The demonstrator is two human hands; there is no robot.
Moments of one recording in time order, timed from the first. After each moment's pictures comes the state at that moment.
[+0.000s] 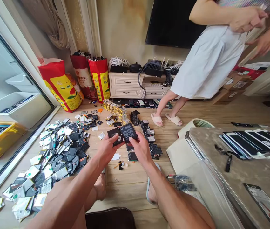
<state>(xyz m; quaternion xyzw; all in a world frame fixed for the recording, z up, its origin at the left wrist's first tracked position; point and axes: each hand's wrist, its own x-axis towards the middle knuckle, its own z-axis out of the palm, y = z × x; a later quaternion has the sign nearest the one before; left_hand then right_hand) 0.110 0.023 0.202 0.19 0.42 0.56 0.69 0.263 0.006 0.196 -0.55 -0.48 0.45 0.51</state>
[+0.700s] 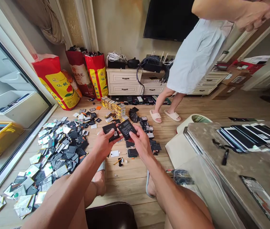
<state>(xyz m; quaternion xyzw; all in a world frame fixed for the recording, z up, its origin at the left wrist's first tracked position) 0.104 0.023 0.214 0.22 0.40 0.58 0.68 0.271 0.012 0.187 -0.52 -0.47 0.46 0.54</state>
